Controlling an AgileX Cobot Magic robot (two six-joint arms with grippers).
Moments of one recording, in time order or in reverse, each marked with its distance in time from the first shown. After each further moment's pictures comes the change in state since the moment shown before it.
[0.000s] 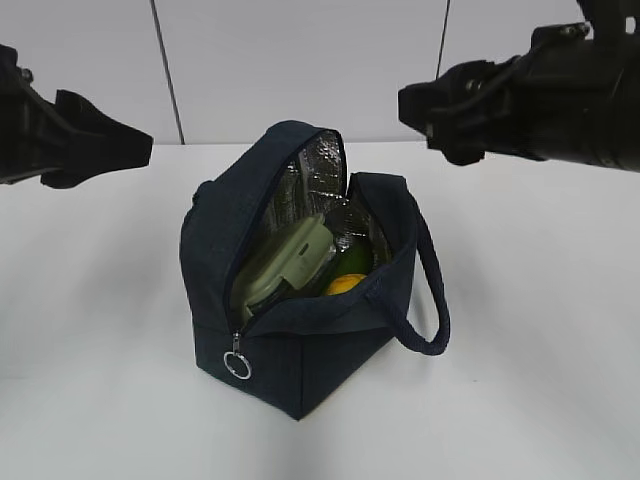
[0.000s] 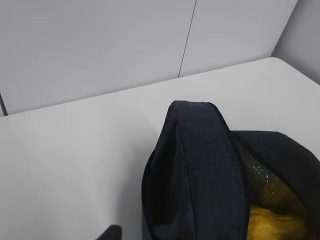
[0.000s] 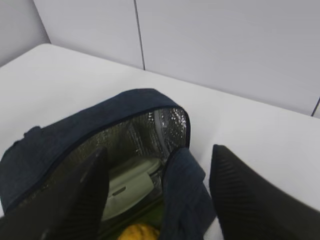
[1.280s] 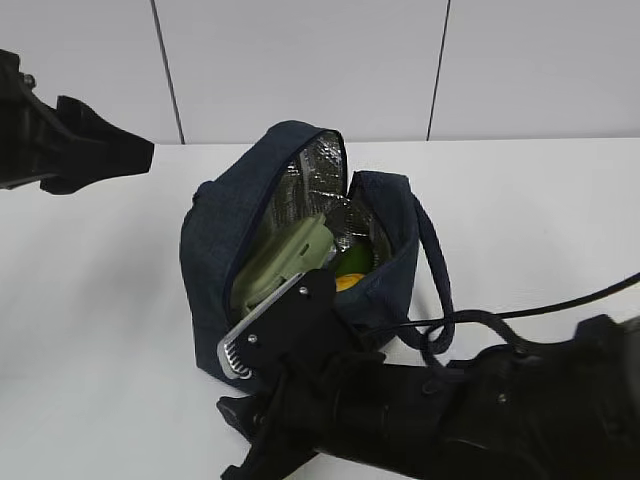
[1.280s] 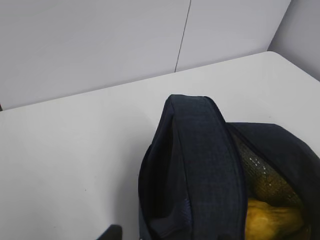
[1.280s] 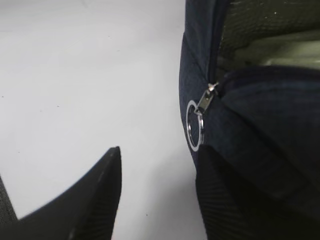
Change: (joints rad) left arm 0.000 0.000 0.000 0.002 0.021 0.003; right arm 0.408 0.576 0.102 0.008 -0.408 0.000
